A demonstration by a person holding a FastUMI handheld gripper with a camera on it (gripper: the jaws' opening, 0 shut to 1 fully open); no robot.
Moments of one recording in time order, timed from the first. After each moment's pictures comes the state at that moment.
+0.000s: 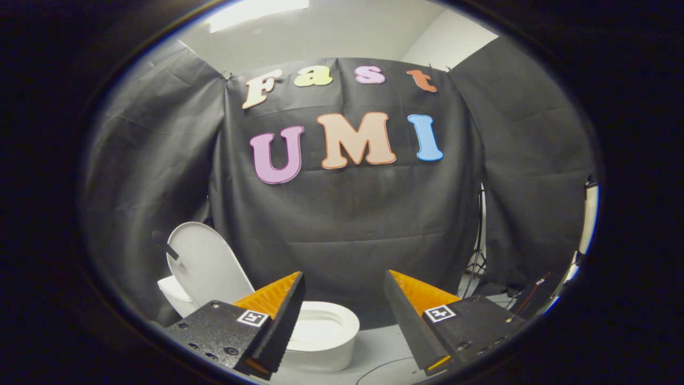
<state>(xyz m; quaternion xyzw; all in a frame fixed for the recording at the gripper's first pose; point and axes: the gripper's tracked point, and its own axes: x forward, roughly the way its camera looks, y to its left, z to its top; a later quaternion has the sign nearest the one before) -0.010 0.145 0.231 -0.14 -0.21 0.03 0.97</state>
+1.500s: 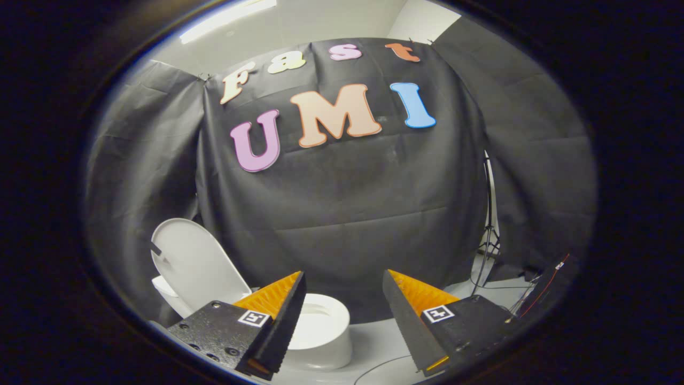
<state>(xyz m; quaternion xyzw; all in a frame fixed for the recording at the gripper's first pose) 0.083 0.038 0.266 -0.11 -0.15 0.06 0.98</state>
